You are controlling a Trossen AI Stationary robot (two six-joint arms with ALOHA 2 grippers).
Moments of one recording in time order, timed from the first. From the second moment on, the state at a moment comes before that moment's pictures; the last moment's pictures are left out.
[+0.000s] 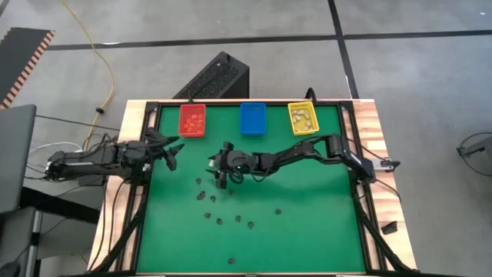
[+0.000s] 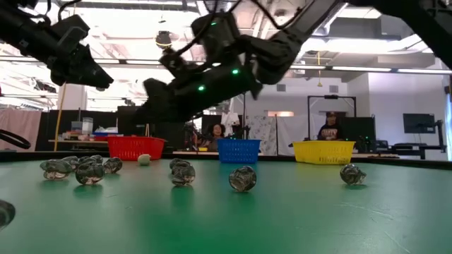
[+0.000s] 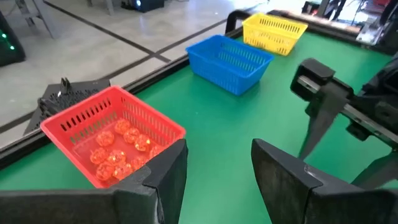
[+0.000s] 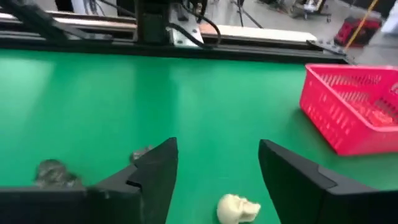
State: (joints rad) left arm 0.04 0.24 0.34 -0.45 -0.59 -0.28; right arm 0.00 2.21 1.42 0.51 0.19 -0.06
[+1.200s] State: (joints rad) left arm 0.04 0.24 0.31 -0.44 -0.59 -0.28; right arm -0.06 2.40 1.52 0.47 0.21 0.09
